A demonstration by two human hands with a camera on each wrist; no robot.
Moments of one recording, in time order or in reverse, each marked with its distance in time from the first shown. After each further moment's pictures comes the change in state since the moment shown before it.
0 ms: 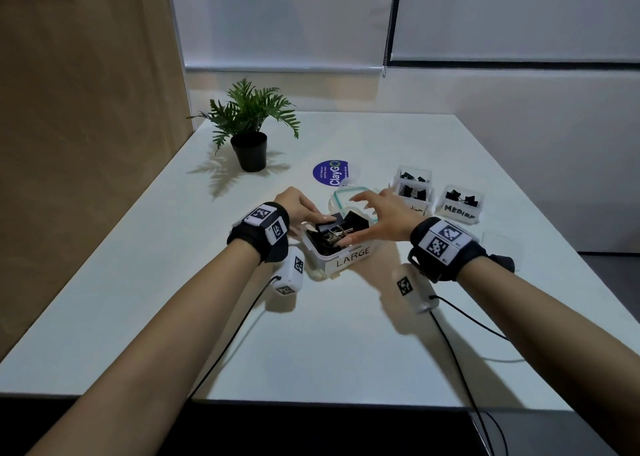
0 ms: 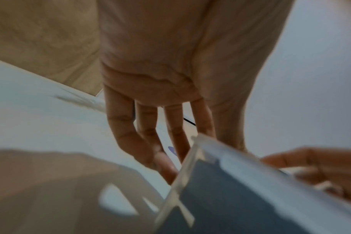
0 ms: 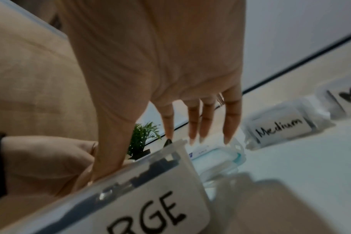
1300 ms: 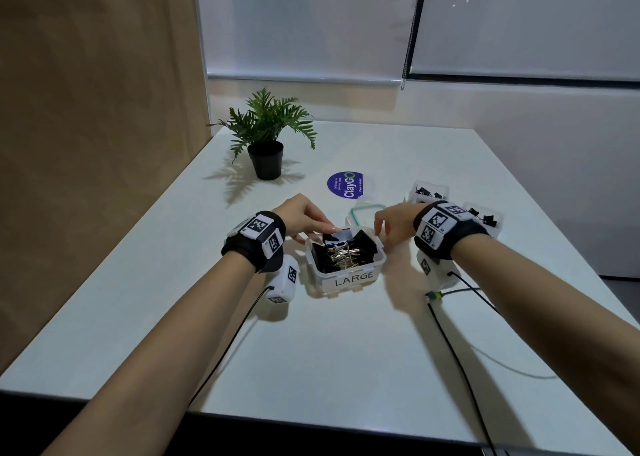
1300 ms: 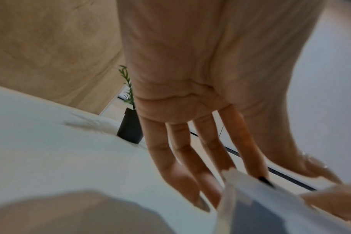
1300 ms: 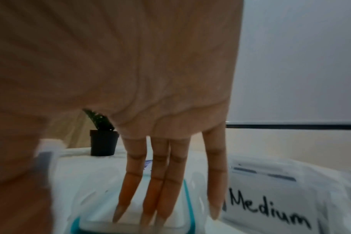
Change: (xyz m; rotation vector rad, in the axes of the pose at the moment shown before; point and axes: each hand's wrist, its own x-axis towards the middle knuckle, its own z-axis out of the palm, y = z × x) left_hand 0.012 -0.016 -0.021 -0.029 -0.146 0.157; right_hand 0.069 0.015 -0.010 -0.550 -0.294 -0.050
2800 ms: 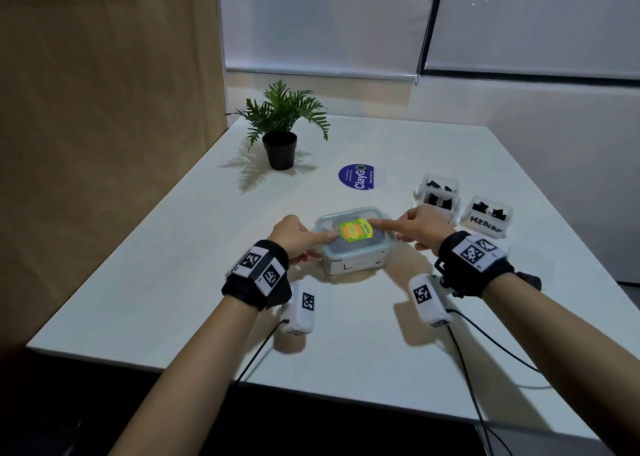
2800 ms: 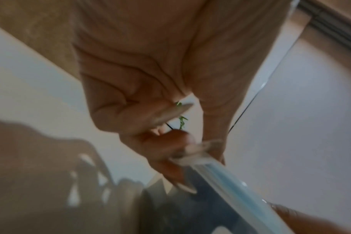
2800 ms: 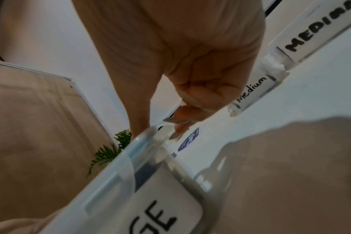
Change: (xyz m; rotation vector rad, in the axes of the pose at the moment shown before) left_hand -0.066 -0.016 0.041 -0.180 0.303 -0.244; right_hand -0.066 -0.022 0.033 1.101 0.375 0.216
